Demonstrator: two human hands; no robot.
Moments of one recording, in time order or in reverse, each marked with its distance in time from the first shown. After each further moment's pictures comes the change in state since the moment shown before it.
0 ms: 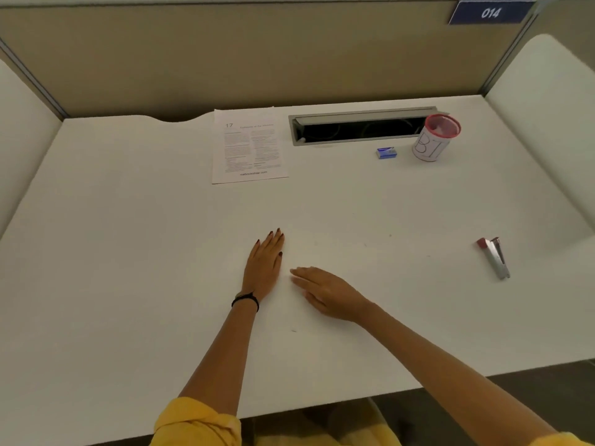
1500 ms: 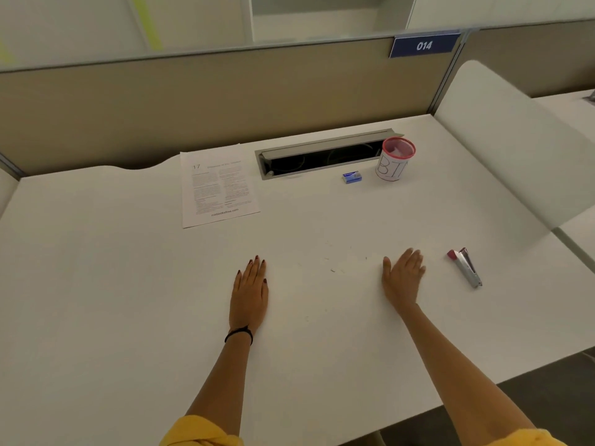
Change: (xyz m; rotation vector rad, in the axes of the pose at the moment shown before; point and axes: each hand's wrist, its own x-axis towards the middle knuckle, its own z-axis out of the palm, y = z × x) left_hand 0.023 0.007 0.011 0.109 0.040 -0.021; right_hand -0.072 0.135 -0.038 0.020 0.345 1.396
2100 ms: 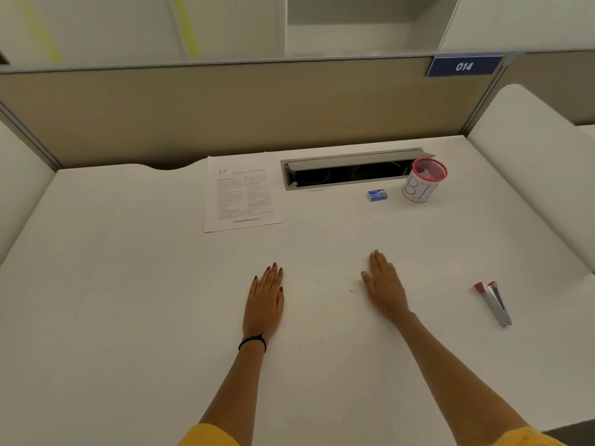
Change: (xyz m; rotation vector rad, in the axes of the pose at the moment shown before) left_hand 0.011 -0.001 -0.001 -0.021 0.035 -0.014; right_hand 0.017 -0.051 0.020 -0.107 -0.207 -0.527
